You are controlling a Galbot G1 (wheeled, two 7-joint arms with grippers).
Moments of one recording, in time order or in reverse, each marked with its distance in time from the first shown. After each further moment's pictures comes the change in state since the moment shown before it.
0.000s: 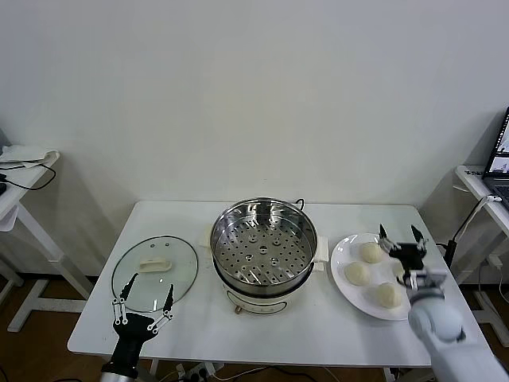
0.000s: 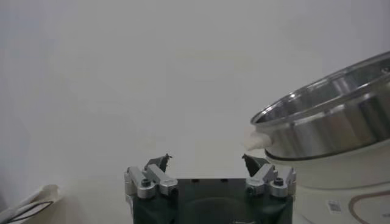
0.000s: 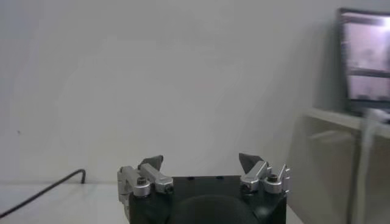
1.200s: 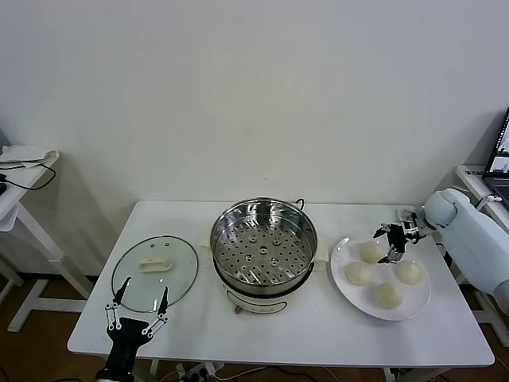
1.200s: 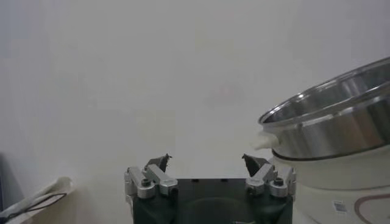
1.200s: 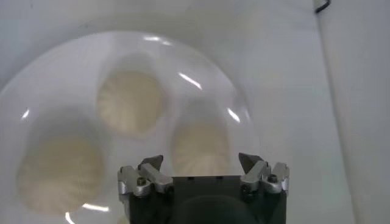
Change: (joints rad) left arm 0.034 -0.028 -0.018 -0.014 -0.006 -0.010 -0.009; right arm 0.772 0.065 -0.659 -0.662 -0.841 0.155 -1.102
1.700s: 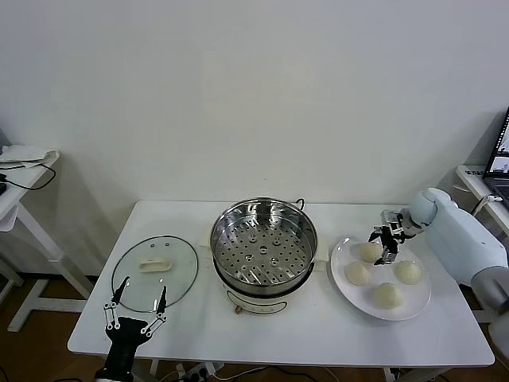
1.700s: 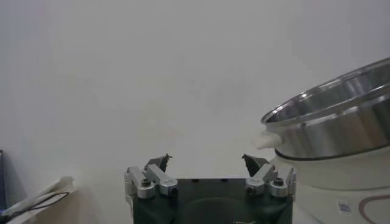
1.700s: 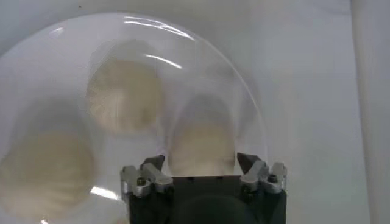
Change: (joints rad) left arm 0.000 -0.002 -0.001 0.001 -0.002 0.000 -0.005; right arm 0.032 0.062 -0.031 -0.073 -0.042 0.011 0.009
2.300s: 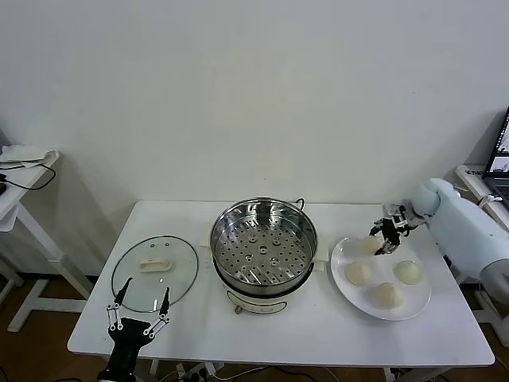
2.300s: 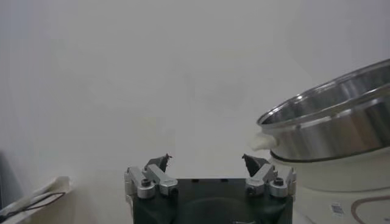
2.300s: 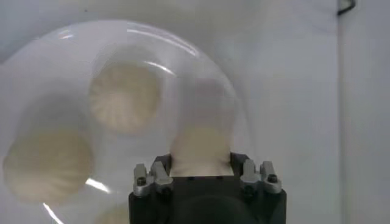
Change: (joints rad) left arm 0.003 0.002 0.011 -0.015 0.004 0.003 -0.003; right arm 0.157 -0.097 -0.158 0.236 0.096 0.141 -0.025
